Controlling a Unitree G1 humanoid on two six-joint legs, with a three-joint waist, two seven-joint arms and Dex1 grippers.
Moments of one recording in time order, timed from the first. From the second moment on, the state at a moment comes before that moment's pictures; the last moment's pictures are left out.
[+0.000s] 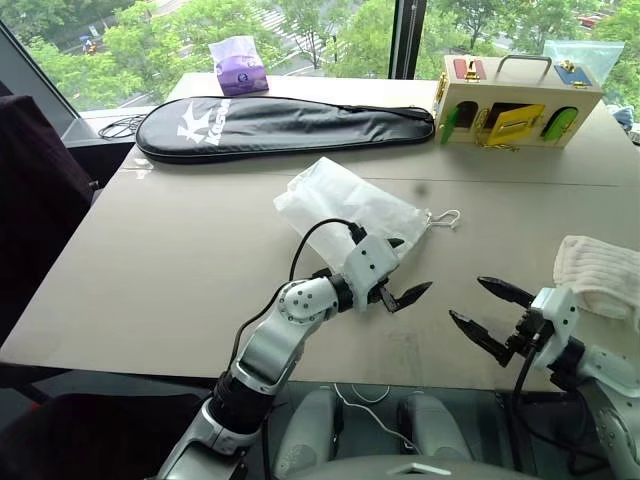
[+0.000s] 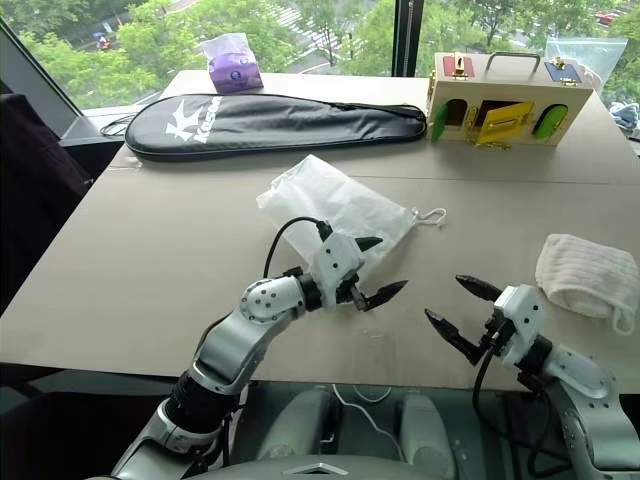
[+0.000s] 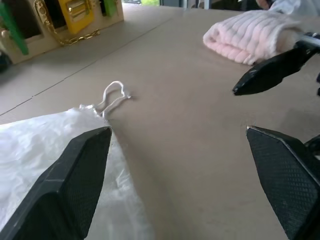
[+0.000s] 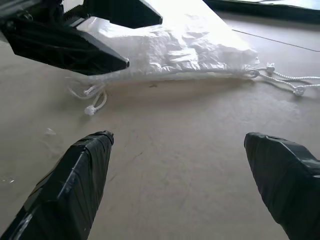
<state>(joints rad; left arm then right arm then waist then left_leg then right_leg) -0.30 0.26 -0.44 -0.30 -0.02 0.41 -0.55 0.33 -0.53 -0.17 -0.36 0.46 0.08 0.82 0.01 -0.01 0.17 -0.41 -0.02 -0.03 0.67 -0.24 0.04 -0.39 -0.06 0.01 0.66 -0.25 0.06</state>
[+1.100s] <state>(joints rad) -0.19 0.08 -0.62 -0.22 0.63 0.47 -0.06 0.53 -0.52 -0.33 -0.60 0.57 0.17 0.75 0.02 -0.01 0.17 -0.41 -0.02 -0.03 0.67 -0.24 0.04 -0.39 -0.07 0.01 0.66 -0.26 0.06</state>
